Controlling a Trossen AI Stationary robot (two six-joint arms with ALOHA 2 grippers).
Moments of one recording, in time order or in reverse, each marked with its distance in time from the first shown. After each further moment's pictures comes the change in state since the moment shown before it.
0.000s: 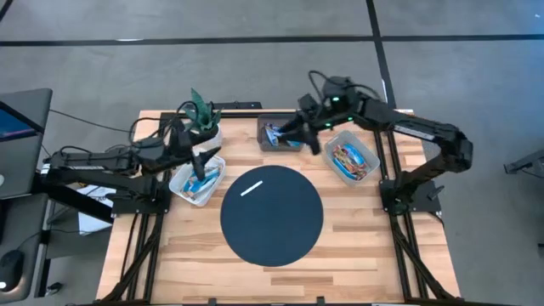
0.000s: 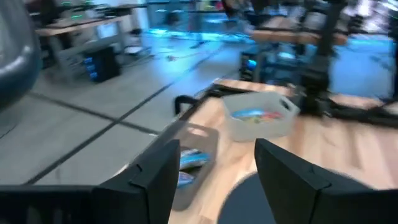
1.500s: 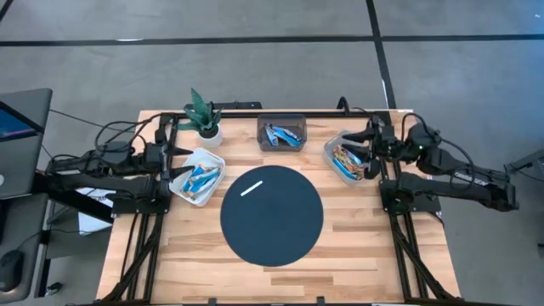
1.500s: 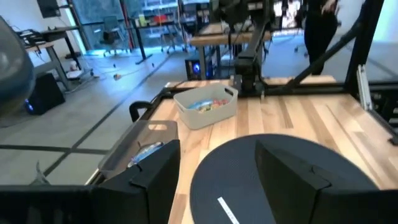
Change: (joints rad) left arm -0.064 -0.392 -0.063 -0.303 0.224 0.137; right arm 0.023 -0.952 -0.868 0.311 0.395 -0.106
